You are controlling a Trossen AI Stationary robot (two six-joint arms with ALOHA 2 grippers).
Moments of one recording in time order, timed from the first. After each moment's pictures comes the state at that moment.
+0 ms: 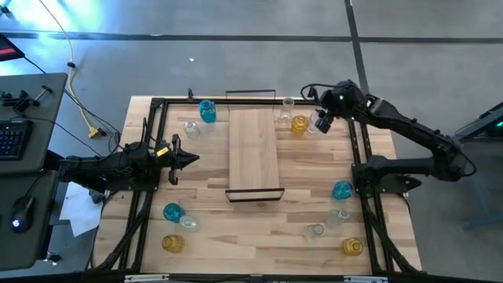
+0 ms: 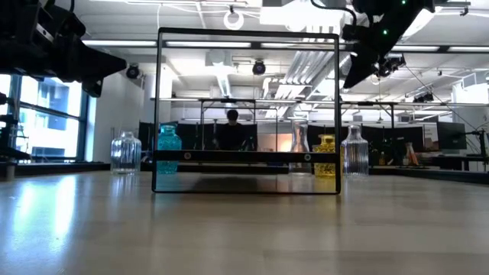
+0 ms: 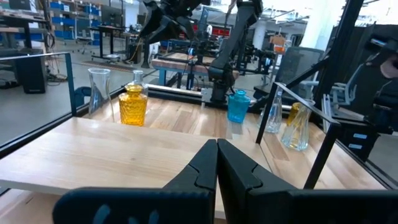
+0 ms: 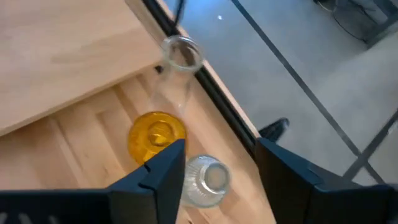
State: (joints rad) left arm 0.06 0.01 0.01 0.01 -0.04 -0.12; right arm -0.66 1.04 0.97 -0.68 0.17 -0.23
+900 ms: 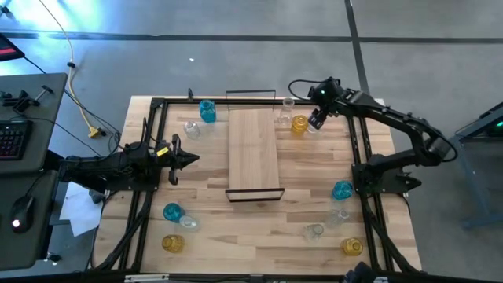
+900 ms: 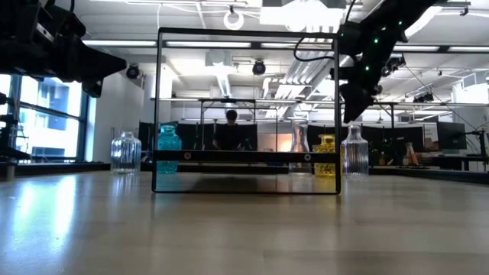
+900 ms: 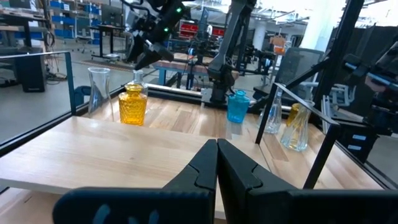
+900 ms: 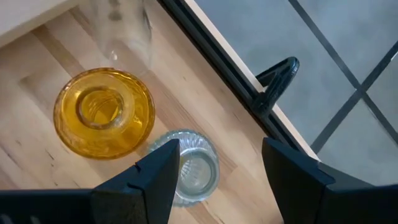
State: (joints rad) left arm 0.06 0.01 0.01 0.01 -0.04 -0.13; right arm -0.76 1.31 0.97 -0.66 0.22 -0.18
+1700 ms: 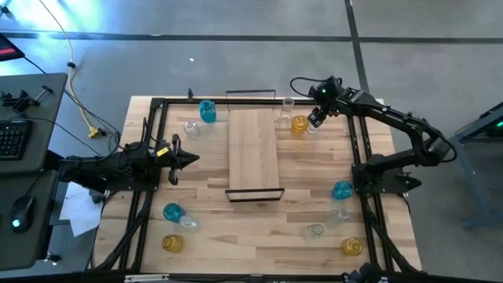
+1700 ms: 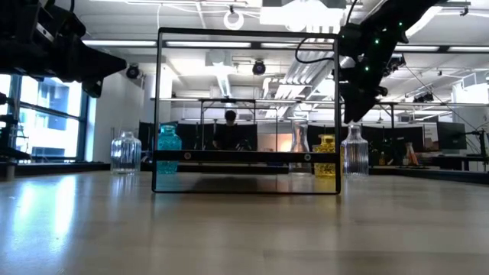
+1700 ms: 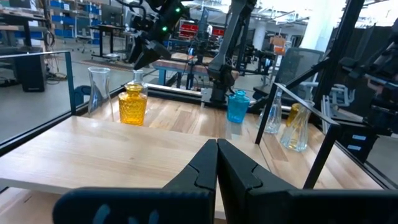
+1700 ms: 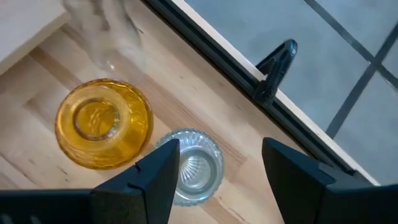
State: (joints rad) left arm 0.06 0.01 0.01 0.01 -0.04 -0.13; right arm -0.79 1.31 0.97 -0.68 0.20 -0.04
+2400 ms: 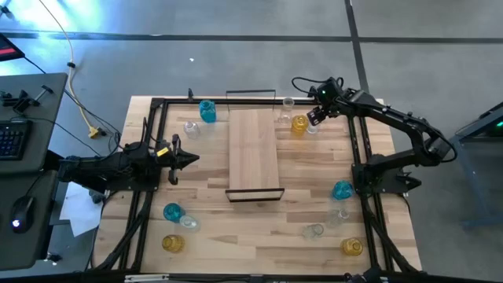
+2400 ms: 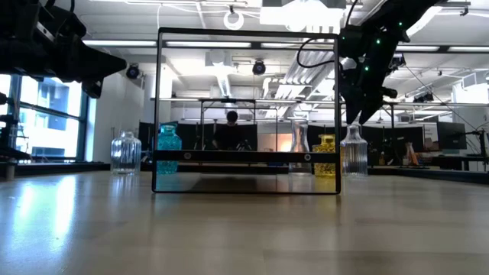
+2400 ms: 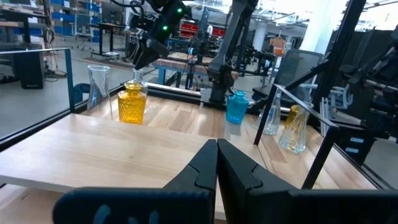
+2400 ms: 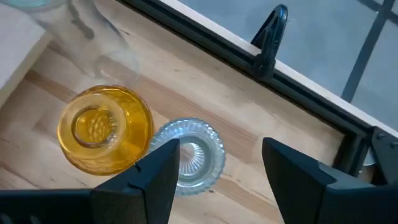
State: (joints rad) left arm 0.06 0.01 0.01 0.01 -0.04 -0.15; right arm -0.78 1.31 0.97 -0.72 0.20 0.19
